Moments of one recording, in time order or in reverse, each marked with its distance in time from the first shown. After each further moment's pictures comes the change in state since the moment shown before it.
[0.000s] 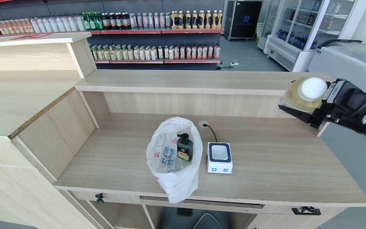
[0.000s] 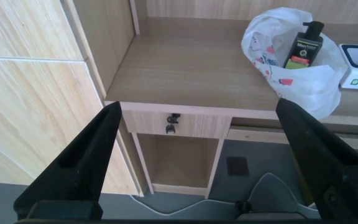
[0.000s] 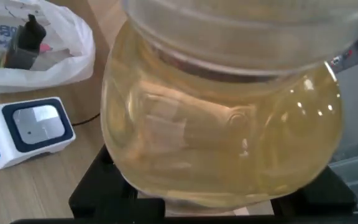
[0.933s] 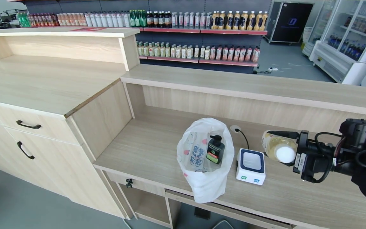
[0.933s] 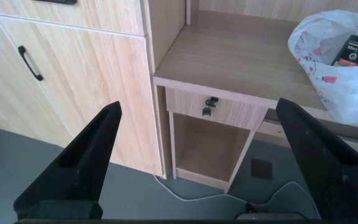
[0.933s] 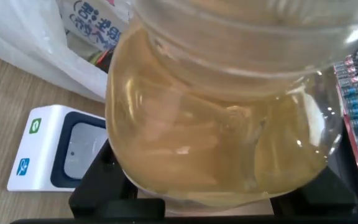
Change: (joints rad) left arm 0.000 0.000 0.000 0.000 0.000 0.000; right arm -0.091 0.314 0.216 -0.221 0.261 -0.446
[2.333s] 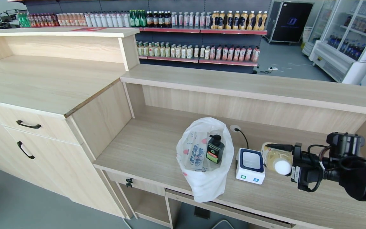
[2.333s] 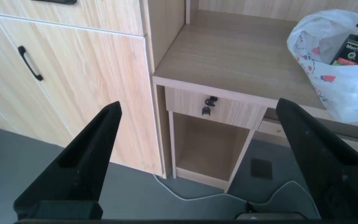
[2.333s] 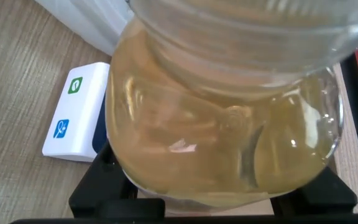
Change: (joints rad) left arm 0.000 0.000 0.000 0.000 0.000 0.000; right arm -0.065 0.206 -0.046 -0.006 0.092 -0.150
